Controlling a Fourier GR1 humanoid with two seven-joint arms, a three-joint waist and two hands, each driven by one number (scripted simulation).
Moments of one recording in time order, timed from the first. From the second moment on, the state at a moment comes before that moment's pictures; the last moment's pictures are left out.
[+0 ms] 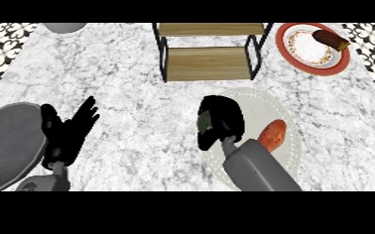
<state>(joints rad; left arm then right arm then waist) -0.06 0.23 0.01 -1.36 0.18 0.03 0.28 -0.45 -0.01 0.50 -1.19 0.78 -0.12 0.65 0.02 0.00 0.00</state>
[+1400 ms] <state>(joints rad) -0.04 0.22 0.03 -1.35 0.18 0.03 0.27 -1.23 -0.04 0.34 -1.58 0.68 0.04 1.12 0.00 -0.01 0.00</state>
